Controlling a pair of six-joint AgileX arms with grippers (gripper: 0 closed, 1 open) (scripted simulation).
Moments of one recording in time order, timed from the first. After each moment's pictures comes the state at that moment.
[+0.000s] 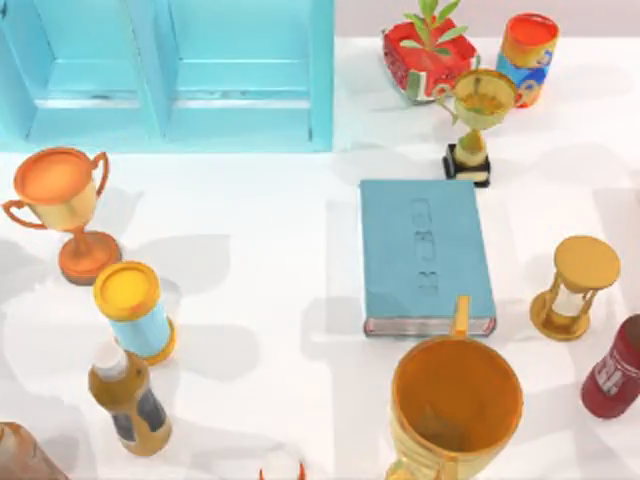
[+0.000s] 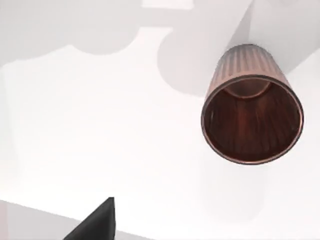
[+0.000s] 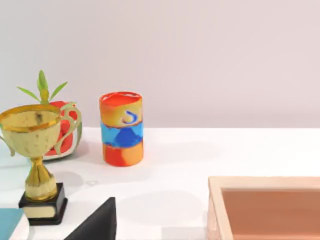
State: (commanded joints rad) left arm 0.61 1.18 0.95 -1.15 0.01 2.02; right arm 0.00 0.00 0.00 0.00 0.00 0.00
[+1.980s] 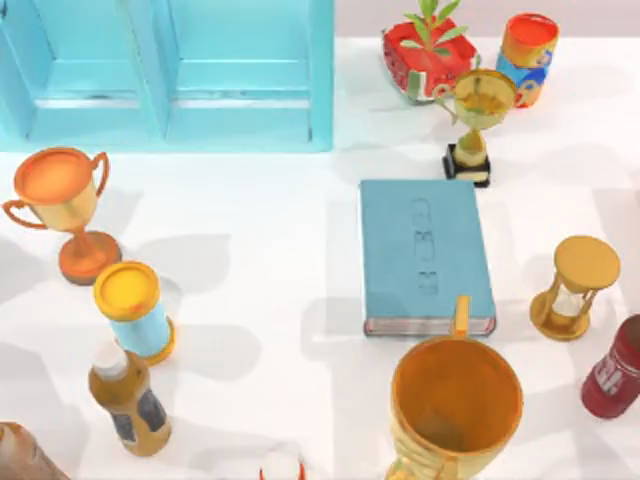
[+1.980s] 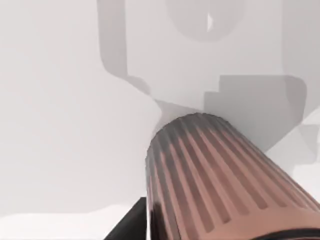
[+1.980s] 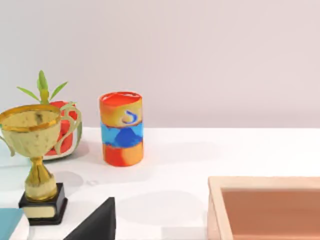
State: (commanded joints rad) left arm 0.69 1.42 0.71 -0.86 0.00 2.28; right arm 0.00 0.00 0.00 0.00 0.00 0.00
